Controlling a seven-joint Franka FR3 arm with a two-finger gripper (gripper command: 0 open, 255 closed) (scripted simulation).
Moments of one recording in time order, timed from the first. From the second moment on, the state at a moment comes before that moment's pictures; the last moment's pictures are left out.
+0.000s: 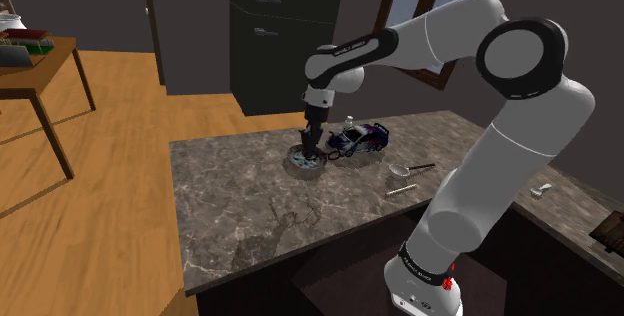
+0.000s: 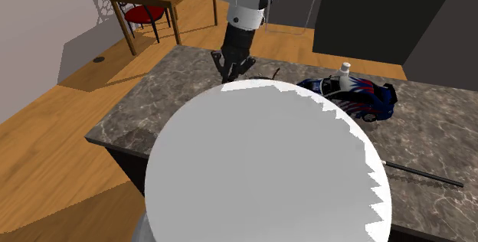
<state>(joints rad) 0.04 -0.08 -0.15 -2.30 0.26 1.98 -0.47</state>
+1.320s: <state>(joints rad) 0.00 0.23 -0.18 -2.10 0.31 2.06 -0.58</state>
